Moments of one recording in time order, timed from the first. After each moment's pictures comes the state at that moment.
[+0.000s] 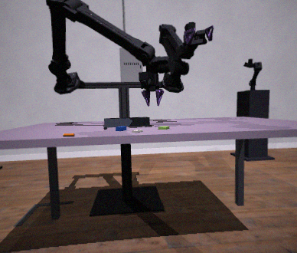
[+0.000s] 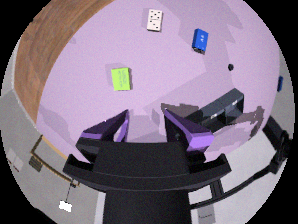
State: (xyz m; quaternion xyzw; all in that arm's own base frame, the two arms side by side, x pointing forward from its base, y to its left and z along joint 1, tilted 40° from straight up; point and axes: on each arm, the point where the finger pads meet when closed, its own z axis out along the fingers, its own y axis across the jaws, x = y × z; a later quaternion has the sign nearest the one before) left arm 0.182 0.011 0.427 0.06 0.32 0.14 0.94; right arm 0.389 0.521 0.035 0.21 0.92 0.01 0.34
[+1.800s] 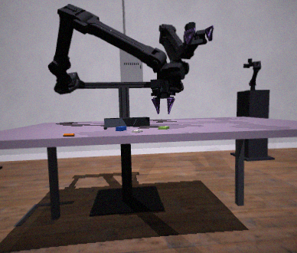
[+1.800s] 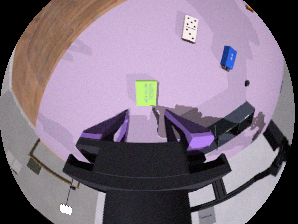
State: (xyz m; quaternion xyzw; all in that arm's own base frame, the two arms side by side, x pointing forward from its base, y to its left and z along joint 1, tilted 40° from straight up) left arm 0.182 0.011 0.427 0.06 0.32 0.14 0.94; right arm 0.450 0.562 0.027 0.20 0.92 0.00 0.34
